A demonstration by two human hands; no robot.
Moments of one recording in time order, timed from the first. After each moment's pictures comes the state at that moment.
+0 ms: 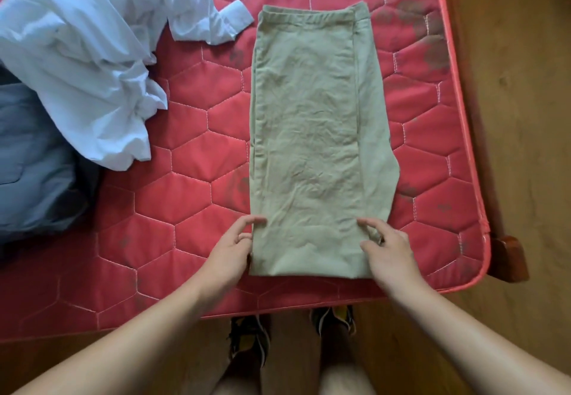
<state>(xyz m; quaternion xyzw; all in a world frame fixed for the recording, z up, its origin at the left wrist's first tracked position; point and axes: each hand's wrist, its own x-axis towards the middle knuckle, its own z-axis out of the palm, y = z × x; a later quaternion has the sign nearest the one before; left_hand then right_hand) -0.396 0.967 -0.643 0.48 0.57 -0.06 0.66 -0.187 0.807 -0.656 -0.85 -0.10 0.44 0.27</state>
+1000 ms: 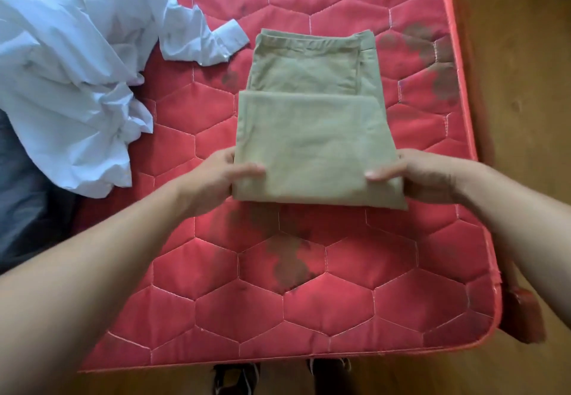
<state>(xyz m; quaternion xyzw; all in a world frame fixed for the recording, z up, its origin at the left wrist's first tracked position) -0.306 1.117 -0.684 0.46 0.43 -0.03 0.78 0.005 0.937 -0.683 -0.58 -0.16 0.75 0.27</state>
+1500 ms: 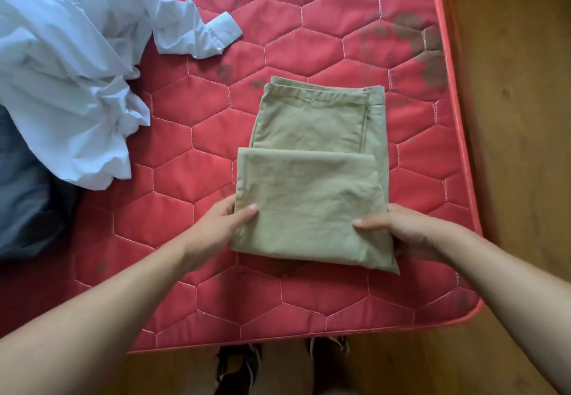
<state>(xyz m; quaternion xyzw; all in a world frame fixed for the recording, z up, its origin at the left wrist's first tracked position) -0.351 1.034 -0.681 0.48 0.48 -0.04 0.73 -0.064 0.855 -0.682 -0.65 -0.07 0.72 0.22</state>
